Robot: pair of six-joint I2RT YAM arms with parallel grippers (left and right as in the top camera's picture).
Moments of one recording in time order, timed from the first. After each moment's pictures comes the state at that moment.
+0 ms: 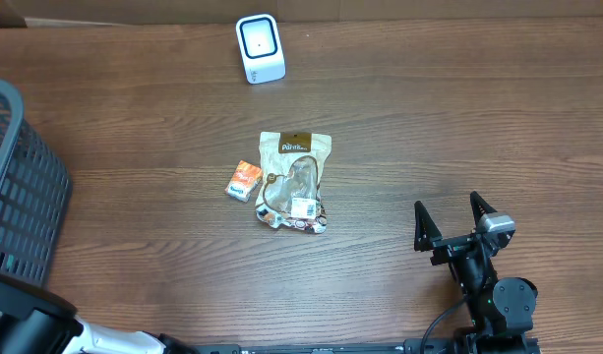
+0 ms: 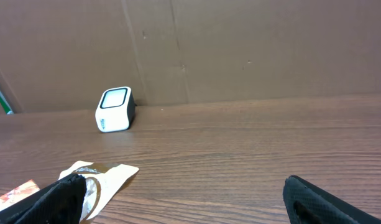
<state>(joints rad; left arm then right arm) 1.05 1.85 1.56 -1.30 -0.34 -0.33 0.07 0.01 0.02 -0.02 -0.14 0.15</state>
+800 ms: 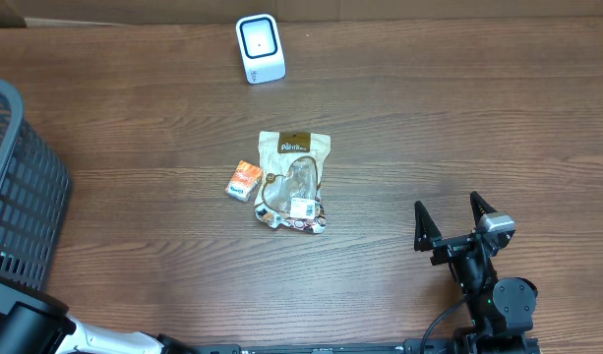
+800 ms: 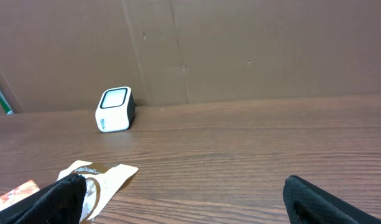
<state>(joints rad) 1.09 1.88 1.34 -0.99 -0.32 -0.25 0.07 0.01 0.02 -0.02 -0.14 0.15</state>
